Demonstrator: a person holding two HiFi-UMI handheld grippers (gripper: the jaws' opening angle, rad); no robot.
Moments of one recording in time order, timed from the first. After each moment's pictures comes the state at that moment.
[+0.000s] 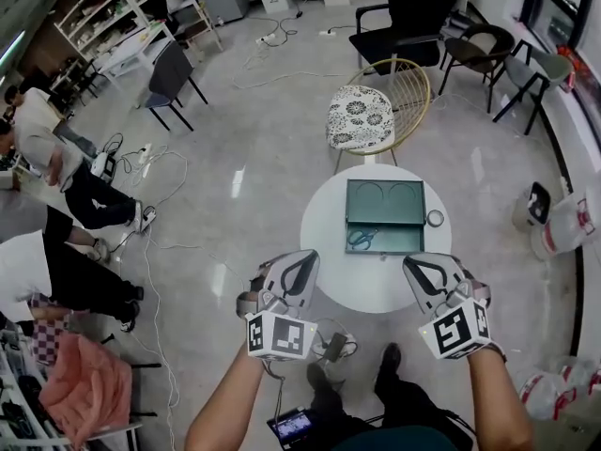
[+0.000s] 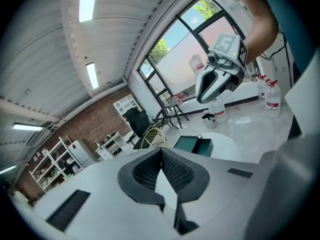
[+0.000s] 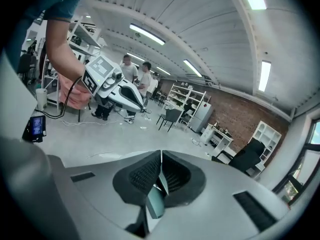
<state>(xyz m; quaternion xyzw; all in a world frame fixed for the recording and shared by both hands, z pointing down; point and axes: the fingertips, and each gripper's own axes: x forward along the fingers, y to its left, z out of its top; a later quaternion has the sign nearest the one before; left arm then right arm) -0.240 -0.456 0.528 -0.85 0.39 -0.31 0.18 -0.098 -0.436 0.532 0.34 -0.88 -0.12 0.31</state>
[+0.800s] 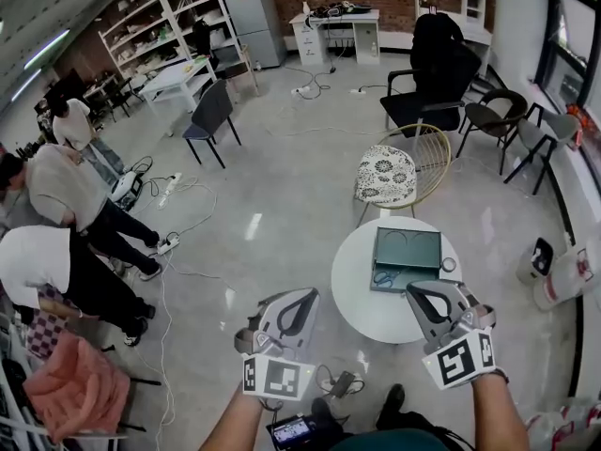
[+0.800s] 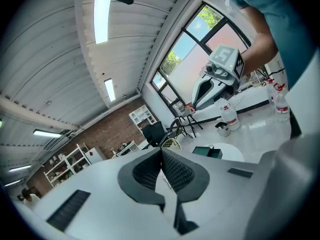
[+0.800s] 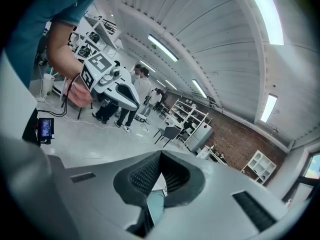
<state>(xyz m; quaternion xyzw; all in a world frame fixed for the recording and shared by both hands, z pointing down) -0.355 -0.333 0.342 -0.83 0.45 -0.25 0.22 -0.214 -0.344 0.347 0.32 -0.87 -0.23 0.28</state>
